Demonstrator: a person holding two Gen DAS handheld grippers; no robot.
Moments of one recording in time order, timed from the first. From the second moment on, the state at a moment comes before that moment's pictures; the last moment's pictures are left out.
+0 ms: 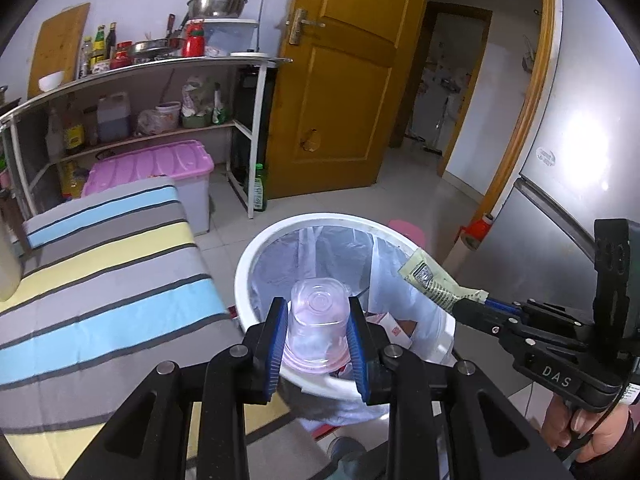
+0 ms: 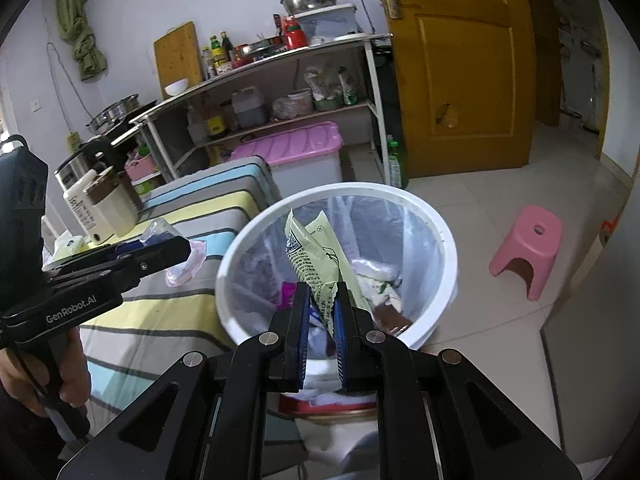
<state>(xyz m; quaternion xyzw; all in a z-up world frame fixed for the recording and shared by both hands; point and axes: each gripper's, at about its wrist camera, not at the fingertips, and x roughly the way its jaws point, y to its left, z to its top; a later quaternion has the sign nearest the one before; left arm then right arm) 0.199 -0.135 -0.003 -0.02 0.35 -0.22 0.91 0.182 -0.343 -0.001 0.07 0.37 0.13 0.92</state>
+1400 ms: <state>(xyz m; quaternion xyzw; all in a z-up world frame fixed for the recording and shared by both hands) 0.244 -0.140 -0.031 -0.05 0.38 -0.22 0.90 0.209 -0.340 -0.018 0.05 0.39 0.10 0.91</state>
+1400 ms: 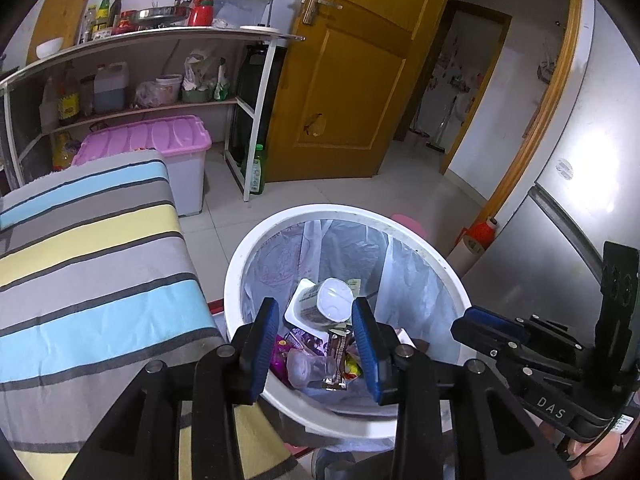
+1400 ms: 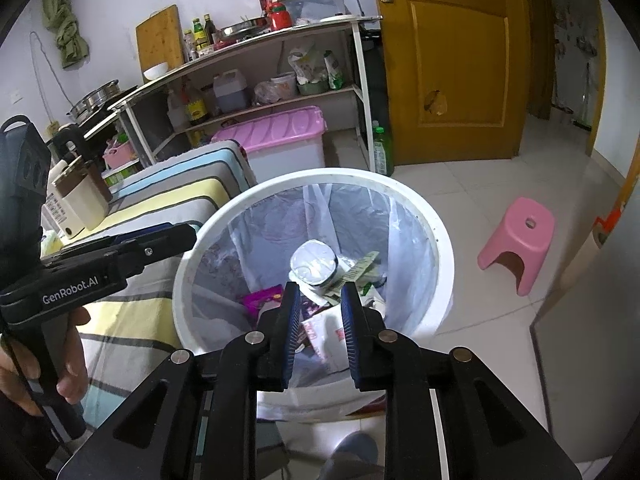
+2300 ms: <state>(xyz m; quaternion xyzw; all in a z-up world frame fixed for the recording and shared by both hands) 0.141 -0.096 -0.001 -0.03 0.33 -0.18 0.92 0.133 -0.300 0.019 0.03 0.35 0.13 0.93</state>
